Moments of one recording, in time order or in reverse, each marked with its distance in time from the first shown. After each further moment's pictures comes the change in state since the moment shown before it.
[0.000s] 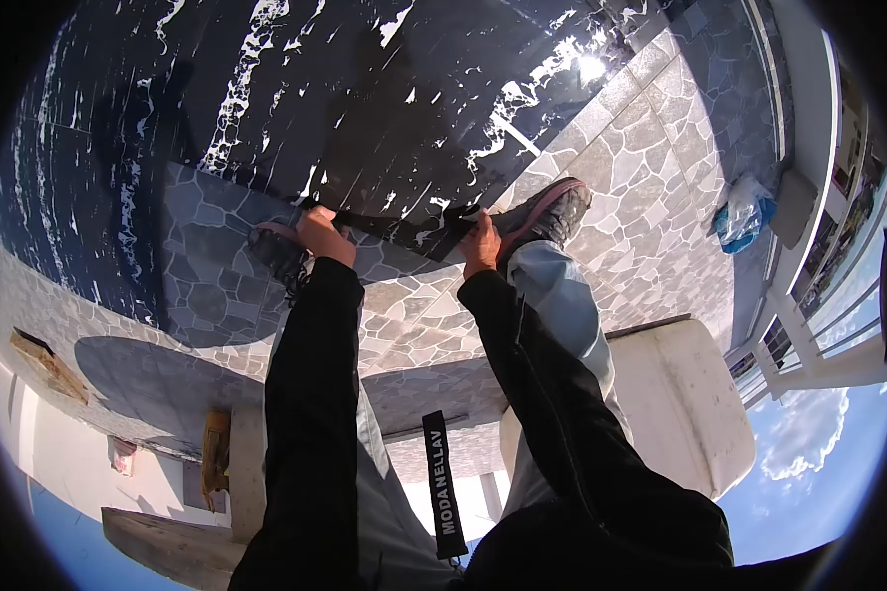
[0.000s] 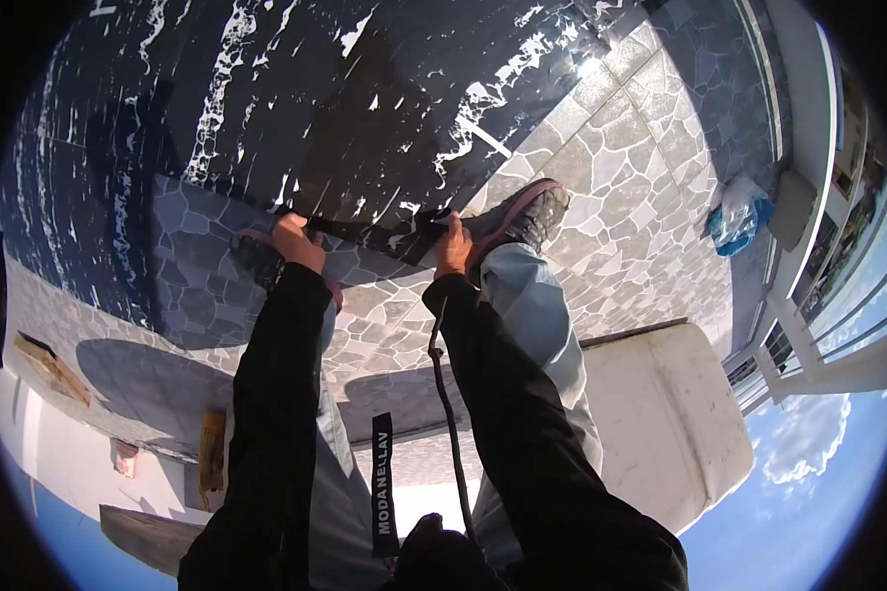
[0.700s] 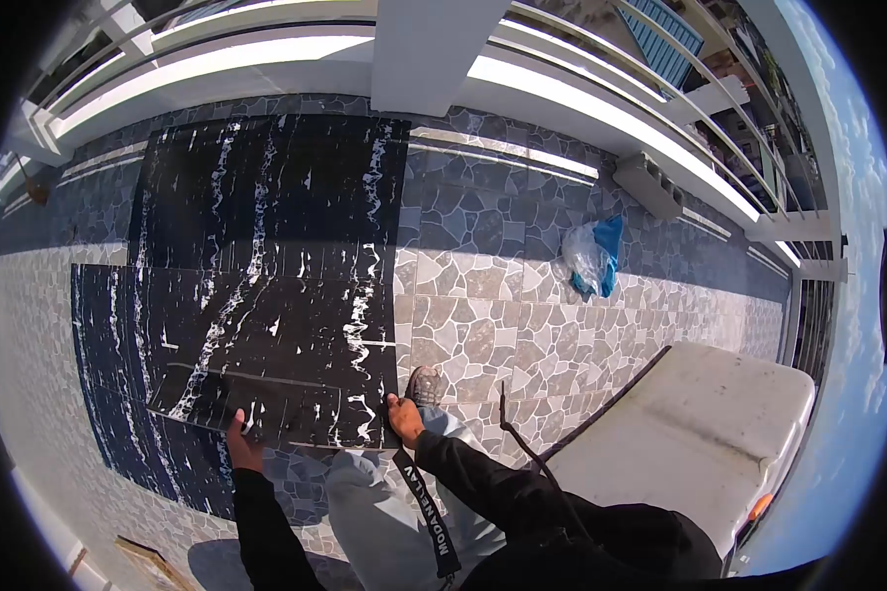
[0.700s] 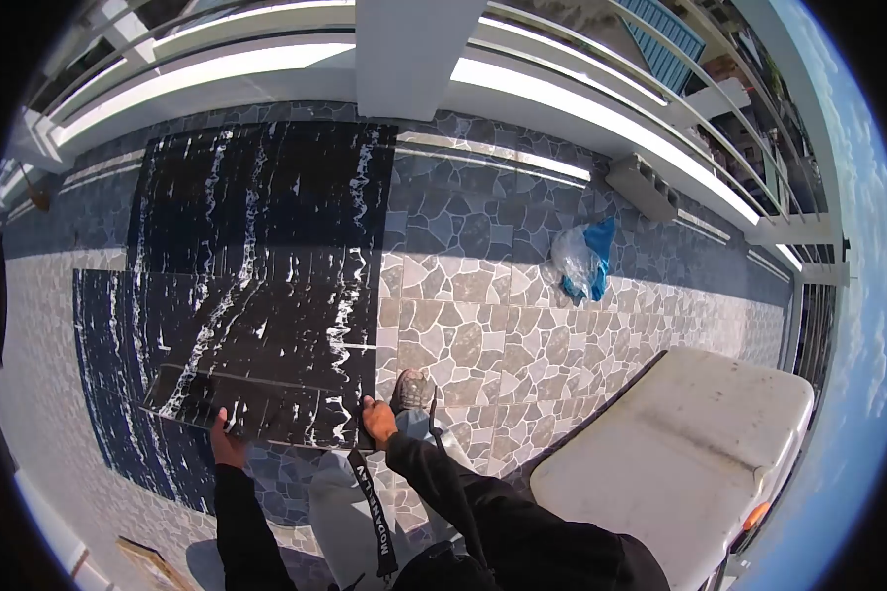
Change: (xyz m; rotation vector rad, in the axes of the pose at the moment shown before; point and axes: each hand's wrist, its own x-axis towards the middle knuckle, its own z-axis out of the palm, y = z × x) left_hand -0.274 0.417 -0.122 -0.563 -0.469 0.050; right_hand -0.188 -0.320 -0.111 -0.323 -0.240 -0.293
